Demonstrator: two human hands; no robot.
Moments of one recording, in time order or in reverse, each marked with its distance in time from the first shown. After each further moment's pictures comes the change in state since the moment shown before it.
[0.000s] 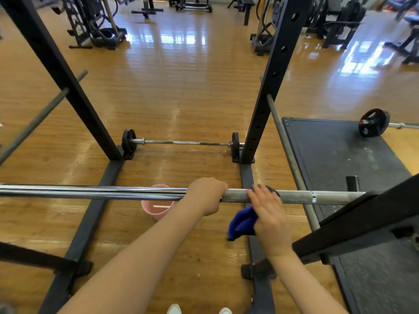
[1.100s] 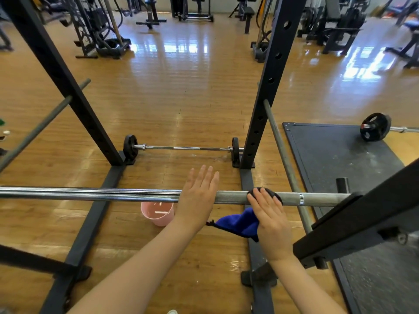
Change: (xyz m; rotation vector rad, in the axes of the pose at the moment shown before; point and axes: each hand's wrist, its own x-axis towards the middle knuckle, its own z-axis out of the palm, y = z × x) left_hand -0.010 0.016 0.033 0.275 0.386 -0.157; right_hand -0.009 0.031 -0.006 0.030 0.059 -0.023
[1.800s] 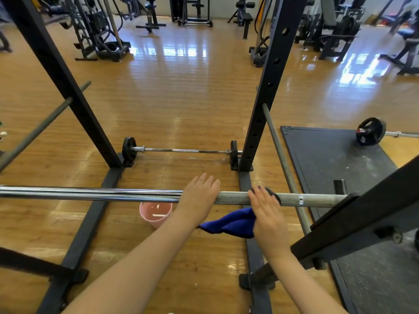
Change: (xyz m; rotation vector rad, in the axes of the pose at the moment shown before) left_hand 0.005 -0.012 -0.009 -0.151 -0.125 0.130; right_hand 0.004 -0.005 -0.001 0.013 -0.106 0.031
